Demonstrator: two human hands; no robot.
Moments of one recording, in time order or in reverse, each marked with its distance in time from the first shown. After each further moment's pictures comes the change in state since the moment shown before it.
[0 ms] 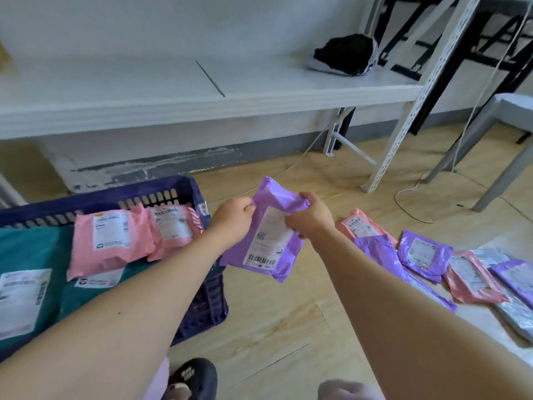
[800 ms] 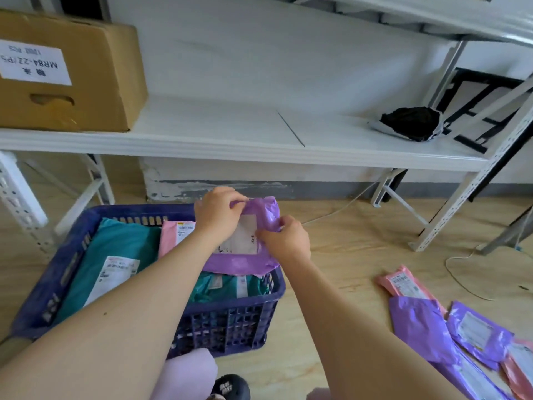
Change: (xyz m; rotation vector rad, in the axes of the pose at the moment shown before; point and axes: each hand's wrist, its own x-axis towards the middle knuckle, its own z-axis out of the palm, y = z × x) left_hand -0.039 -0.063 -0.150 0.108 0.468 0.011; right_hand -0.086 -0.104 0.105 -0.132 -0.119 -0.265
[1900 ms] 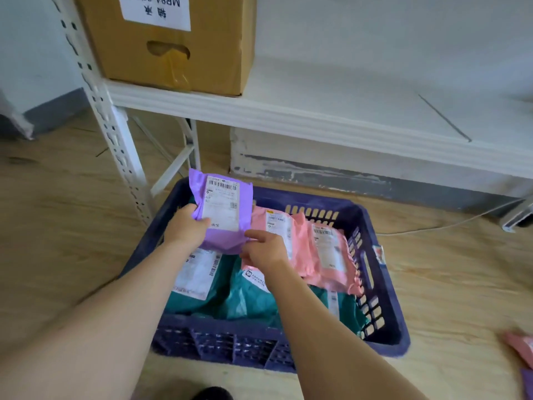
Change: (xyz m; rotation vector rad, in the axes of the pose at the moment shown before) left_hand 0.001 -0.237 -0.063 -0.162 0.088 -0.749; right_hand 0.043 -0.050 0.244 0.300 -0.512 0.113
